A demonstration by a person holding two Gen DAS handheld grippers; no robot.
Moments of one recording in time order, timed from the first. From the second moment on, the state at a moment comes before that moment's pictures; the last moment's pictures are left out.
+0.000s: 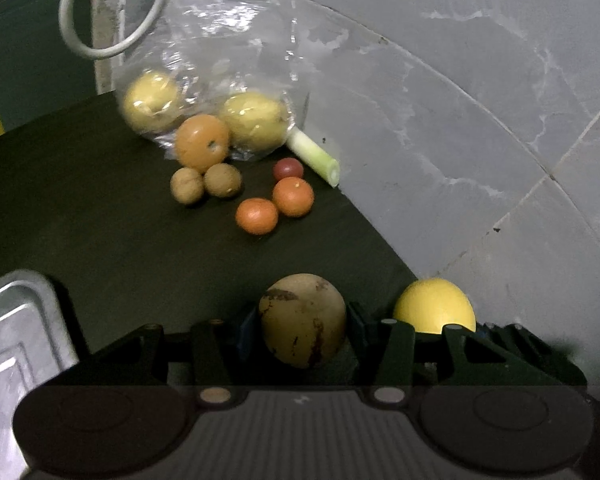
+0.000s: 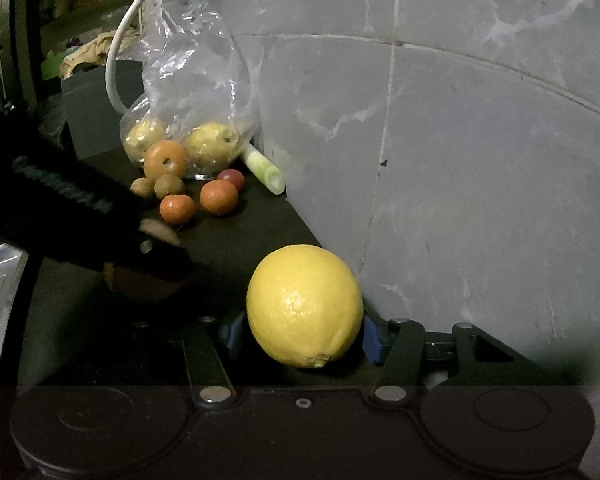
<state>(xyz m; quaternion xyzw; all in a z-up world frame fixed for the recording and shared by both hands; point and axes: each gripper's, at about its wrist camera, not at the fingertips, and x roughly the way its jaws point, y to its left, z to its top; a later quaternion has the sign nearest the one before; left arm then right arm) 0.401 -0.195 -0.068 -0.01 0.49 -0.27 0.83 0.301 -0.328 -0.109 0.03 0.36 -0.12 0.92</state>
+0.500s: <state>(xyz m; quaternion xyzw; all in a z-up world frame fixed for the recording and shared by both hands) 0.368 -0.158 -0.052 -0.03 0.48 -0.25 0.84 0.267 -0.304 -0.097 0.04 0.35 -0.09 0.93</state>
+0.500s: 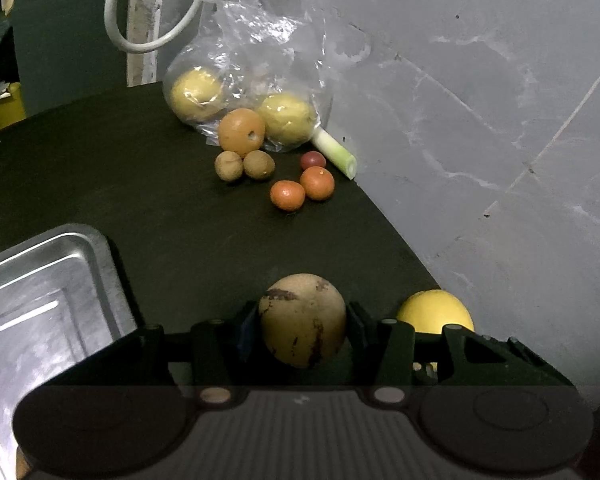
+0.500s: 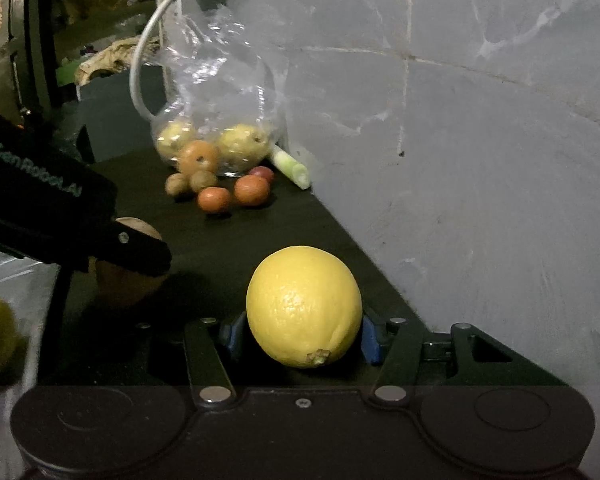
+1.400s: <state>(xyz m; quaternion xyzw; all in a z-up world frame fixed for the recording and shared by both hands) 0.325 0.001 -0.010 -0.10 0.44 -0.17 0.87 0.231 -0.189 -0.039 0.03 0.31 0.00 0.95</state>
